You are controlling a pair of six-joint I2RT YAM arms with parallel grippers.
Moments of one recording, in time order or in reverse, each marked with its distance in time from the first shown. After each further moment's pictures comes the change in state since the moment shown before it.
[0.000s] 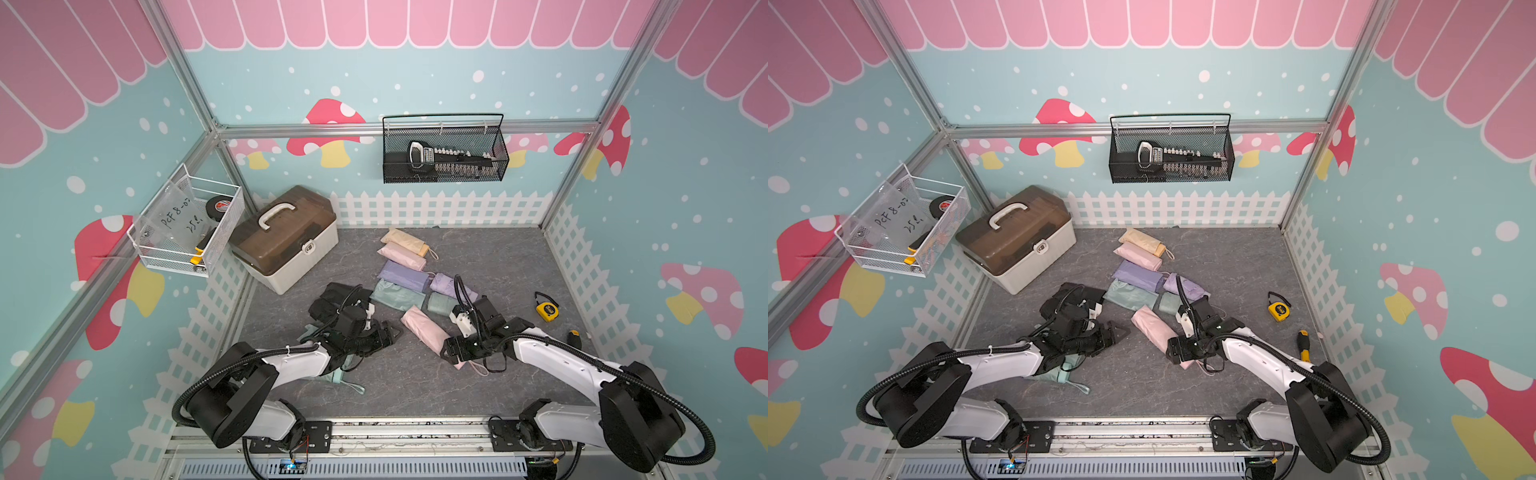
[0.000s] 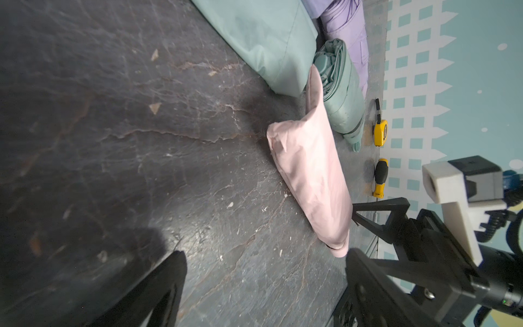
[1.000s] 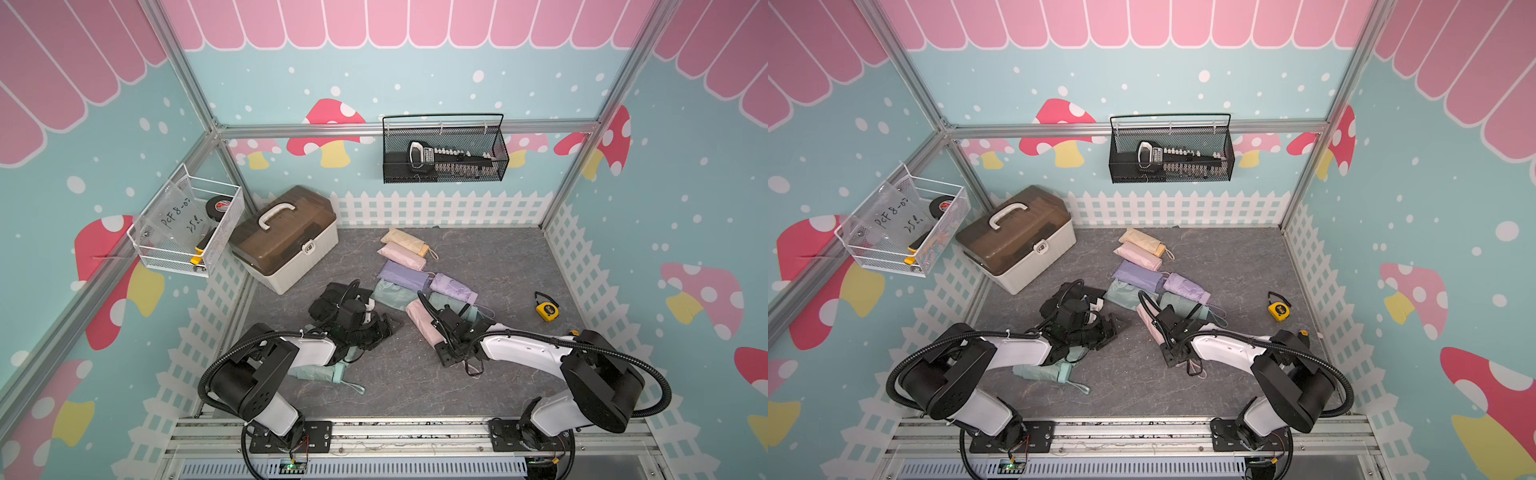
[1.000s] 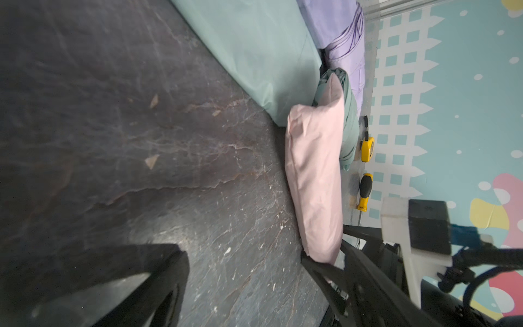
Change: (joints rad) left arm 0.073 0.156 0.029 0.171 0.095 -0.056; right arm 0.214 0.209 0.085 0.066 0.356 0.060
